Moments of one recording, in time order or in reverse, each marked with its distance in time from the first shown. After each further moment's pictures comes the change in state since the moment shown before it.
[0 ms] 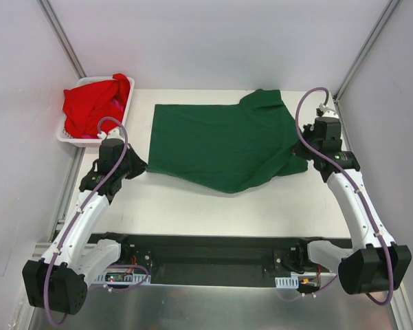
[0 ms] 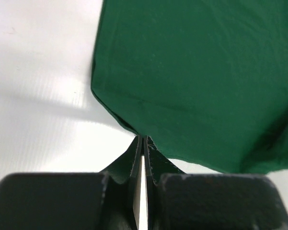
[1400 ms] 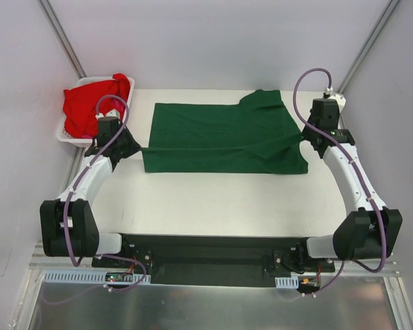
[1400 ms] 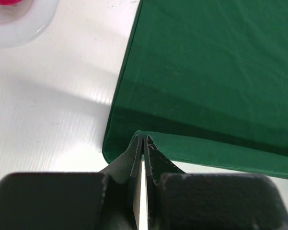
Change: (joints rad) left arm 0.186 0.407 0.164 0.203 0.088 0.098; right arm -0.037 0.222 0.200 0.006 0.301 -0.055
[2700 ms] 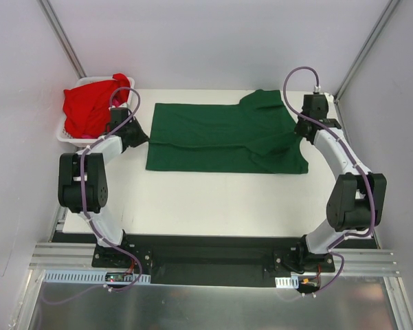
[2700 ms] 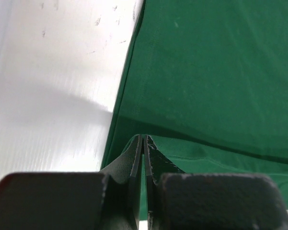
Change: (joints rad) left arm 0.000 0.402 0.172 0.189 0.057 0.000; right arm -0.018 0.253 0.079 0.084 -0.033 0.000
